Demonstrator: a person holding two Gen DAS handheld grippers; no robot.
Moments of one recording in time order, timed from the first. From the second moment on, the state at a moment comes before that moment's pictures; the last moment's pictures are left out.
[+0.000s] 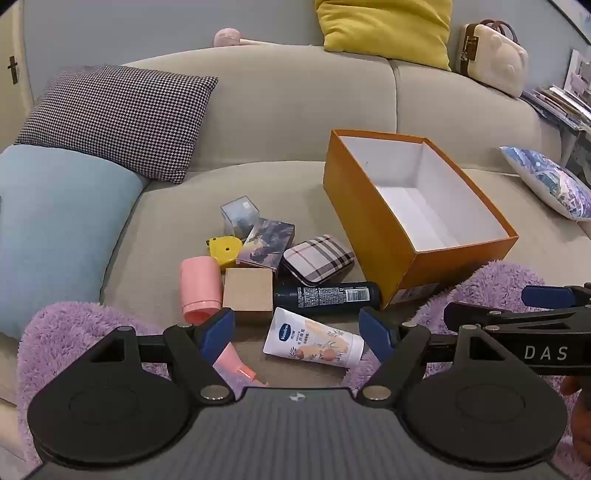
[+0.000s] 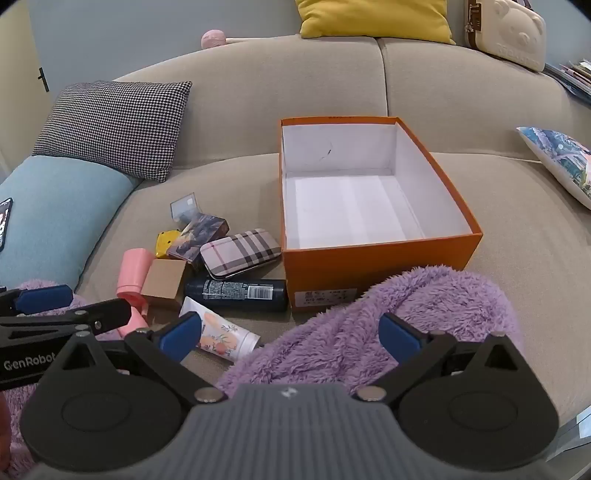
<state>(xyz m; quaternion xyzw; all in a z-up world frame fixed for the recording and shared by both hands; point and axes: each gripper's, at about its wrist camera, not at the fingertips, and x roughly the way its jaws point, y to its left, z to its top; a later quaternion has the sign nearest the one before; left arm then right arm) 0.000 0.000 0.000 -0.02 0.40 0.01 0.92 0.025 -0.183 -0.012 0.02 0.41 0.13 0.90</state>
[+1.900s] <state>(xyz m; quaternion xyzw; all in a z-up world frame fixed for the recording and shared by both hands) -0.001 0.002 0.000 -0.03 0.40 0.00 0.91 0.028 -0.178 -0.012 0.01 0.41 0.13 0.90</state>
